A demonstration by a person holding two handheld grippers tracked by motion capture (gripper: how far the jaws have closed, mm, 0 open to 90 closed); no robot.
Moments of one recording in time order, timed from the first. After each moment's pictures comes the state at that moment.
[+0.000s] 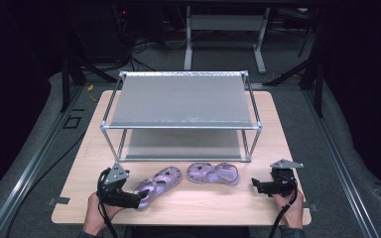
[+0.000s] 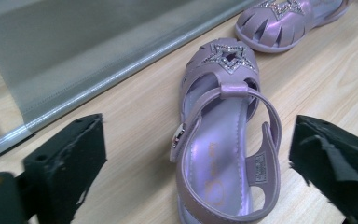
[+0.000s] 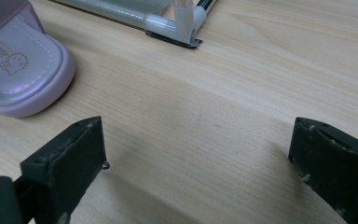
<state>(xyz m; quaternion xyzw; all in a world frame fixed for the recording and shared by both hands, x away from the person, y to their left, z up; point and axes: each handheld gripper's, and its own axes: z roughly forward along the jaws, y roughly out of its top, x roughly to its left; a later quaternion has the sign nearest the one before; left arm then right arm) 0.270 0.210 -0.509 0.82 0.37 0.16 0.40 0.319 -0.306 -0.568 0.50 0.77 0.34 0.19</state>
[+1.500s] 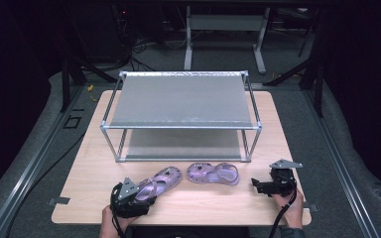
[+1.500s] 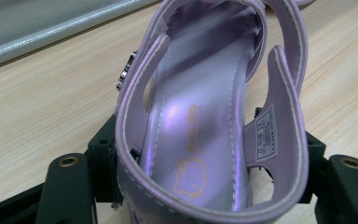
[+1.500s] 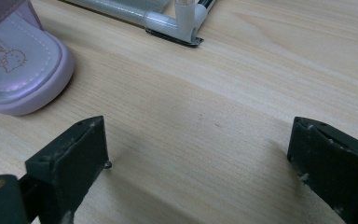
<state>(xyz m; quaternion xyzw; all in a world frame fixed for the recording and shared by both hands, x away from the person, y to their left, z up) 0.258 0.189 -0.569 0.82 0.39 0.17 0.39 0.319 -0.304 -0.568 0.50 0.77 0.34 0.19</state>
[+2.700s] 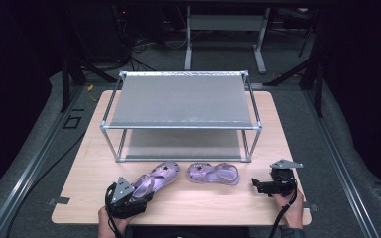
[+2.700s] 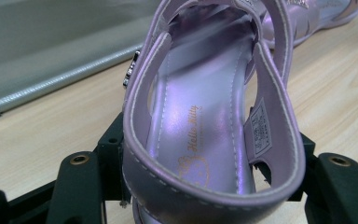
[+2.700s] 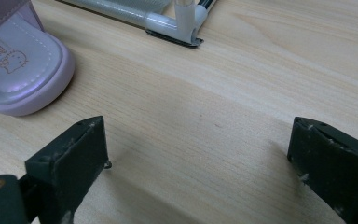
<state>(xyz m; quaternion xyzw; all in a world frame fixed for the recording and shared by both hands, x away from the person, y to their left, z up) 0.248 0.192 -0.544 0.79 0.40 0.21 0.43 0.319 -0.305 -0.568 0.50 0.77 0.34 0.19</state>
